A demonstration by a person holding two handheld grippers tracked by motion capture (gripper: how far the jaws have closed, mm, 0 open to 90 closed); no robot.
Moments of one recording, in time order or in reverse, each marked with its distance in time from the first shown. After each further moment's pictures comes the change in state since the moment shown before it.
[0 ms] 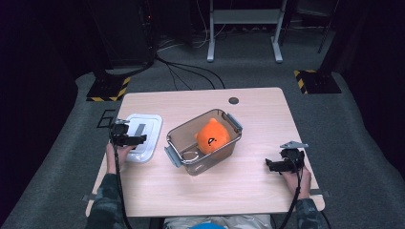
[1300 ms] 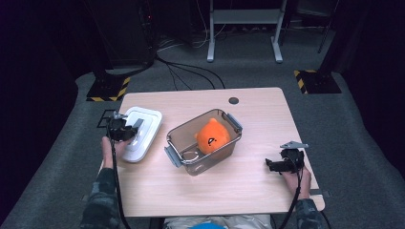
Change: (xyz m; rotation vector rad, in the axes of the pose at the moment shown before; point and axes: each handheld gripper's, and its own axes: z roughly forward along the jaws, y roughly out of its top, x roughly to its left) left arm -0.001 0.022 -0.024 -0.036 0.033 0.081; right arm 0.000 0.000 -0.001 -0.002 0.004 -0.008
